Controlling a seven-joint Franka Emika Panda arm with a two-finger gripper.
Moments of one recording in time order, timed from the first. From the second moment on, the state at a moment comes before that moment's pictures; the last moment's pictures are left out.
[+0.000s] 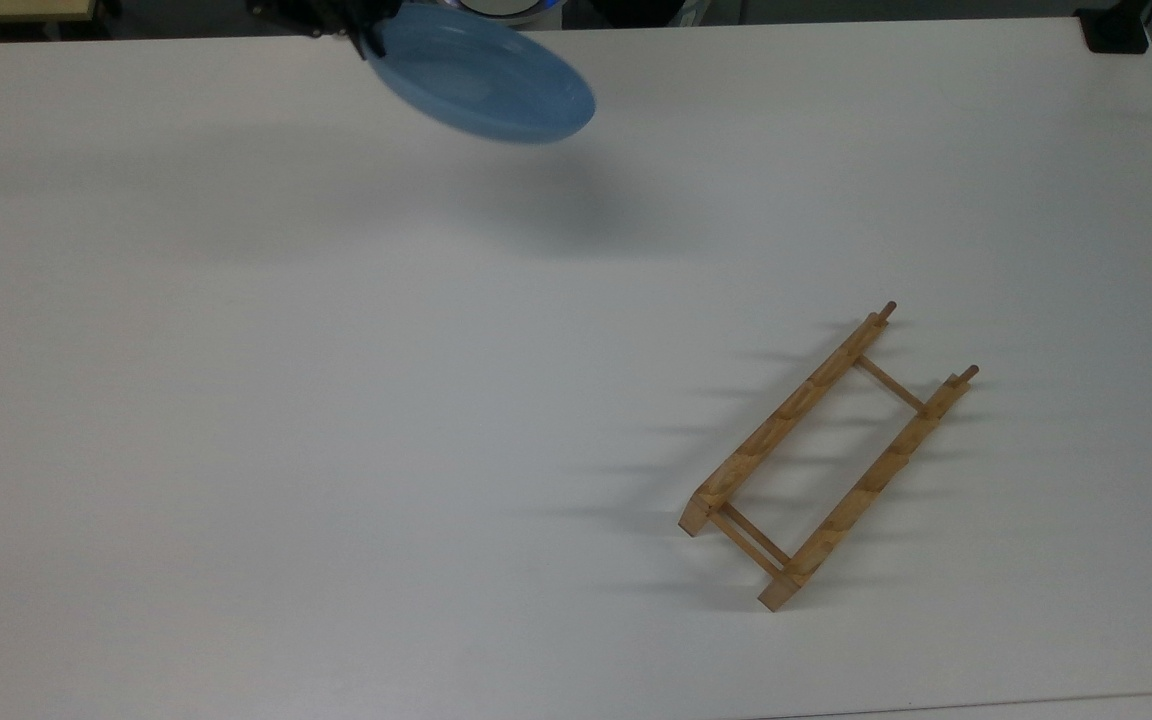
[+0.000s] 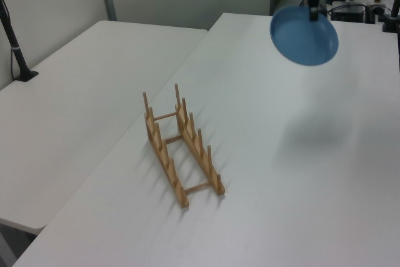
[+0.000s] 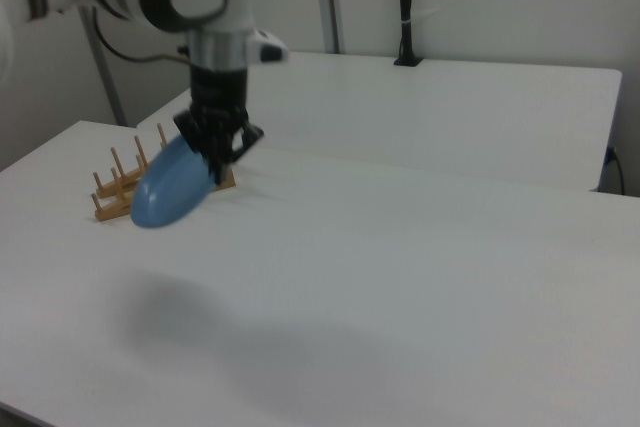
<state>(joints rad) -0.11 0.07 -0.07 -1.59 0.12 1.46 -0.37</state>
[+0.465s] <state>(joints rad) -0.21 0.27 -0.08 -1.64 0.12 1.54 -0.37</state>
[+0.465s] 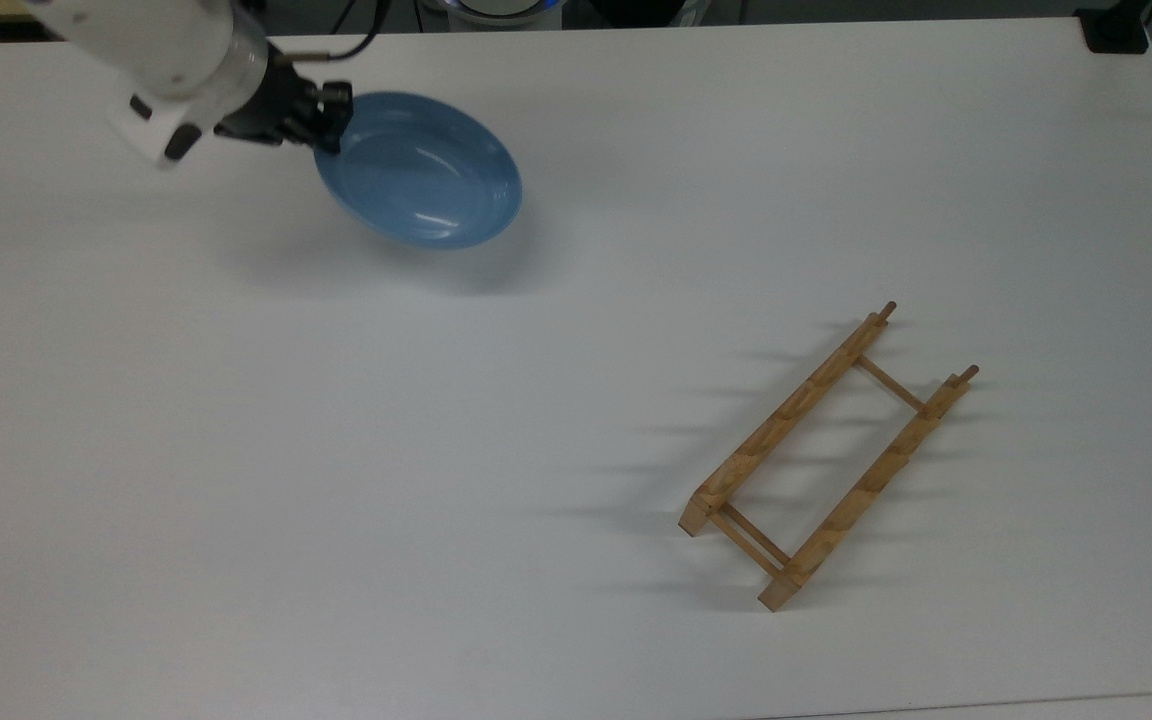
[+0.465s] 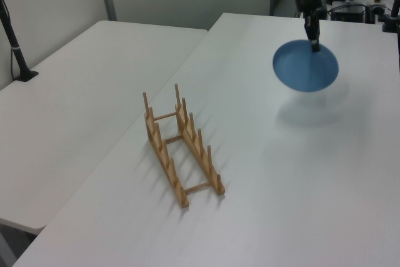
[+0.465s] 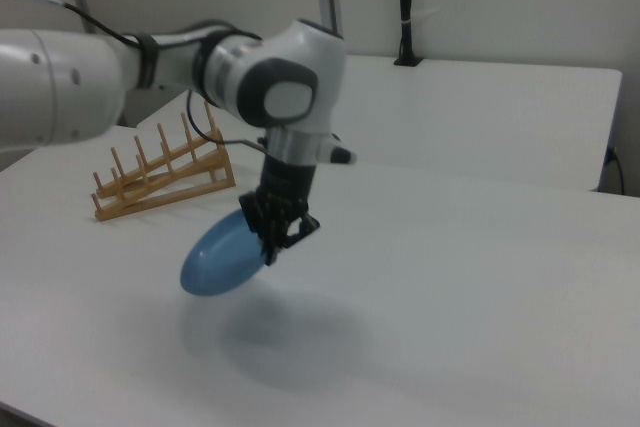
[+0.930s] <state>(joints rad) -0.23 0.38 -0.08 -1.65 0.12 1.65 -0.37</state>
